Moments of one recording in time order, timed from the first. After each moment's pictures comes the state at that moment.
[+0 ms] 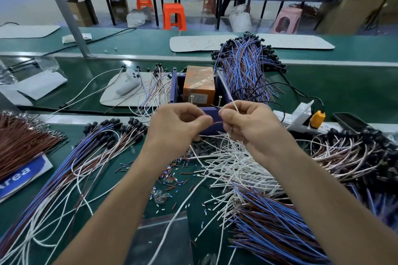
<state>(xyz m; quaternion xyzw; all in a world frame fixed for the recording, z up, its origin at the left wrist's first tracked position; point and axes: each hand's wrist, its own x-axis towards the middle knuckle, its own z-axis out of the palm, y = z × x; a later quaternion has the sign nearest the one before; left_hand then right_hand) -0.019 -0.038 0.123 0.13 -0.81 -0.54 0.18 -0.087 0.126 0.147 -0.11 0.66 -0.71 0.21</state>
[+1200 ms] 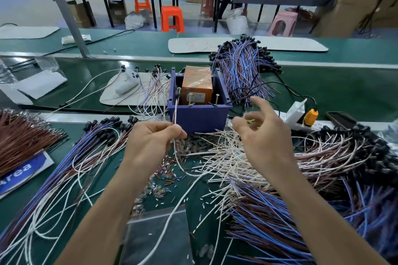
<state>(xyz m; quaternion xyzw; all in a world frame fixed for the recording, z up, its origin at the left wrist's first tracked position) 0.030 -0.048 0.114 0.21 -0.74 -0.61 0.17 -0.060 0.157 0.131 -0.11 0.89 -0.44 -0.06</state>
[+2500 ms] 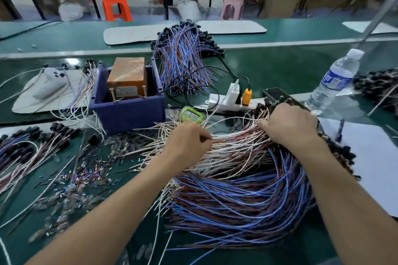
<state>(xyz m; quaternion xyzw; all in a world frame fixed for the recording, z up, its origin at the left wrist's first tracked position) -0.083 0.110 0.056 -0.04 -0.95 -0.30 0.07 -0.153 0.339 0.105 0.07 1.00 0.03 -0.05</state>
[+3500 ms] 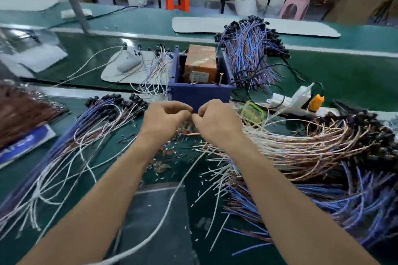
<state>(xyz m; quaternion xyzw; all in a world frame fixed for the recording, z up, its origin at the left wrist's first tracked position) -0.011 -0.058 0.057 0.18 -0.79 -0.56 0.16 -0.076 0.079 0.084 -0.22 0.94 -0.25 0.05</state>
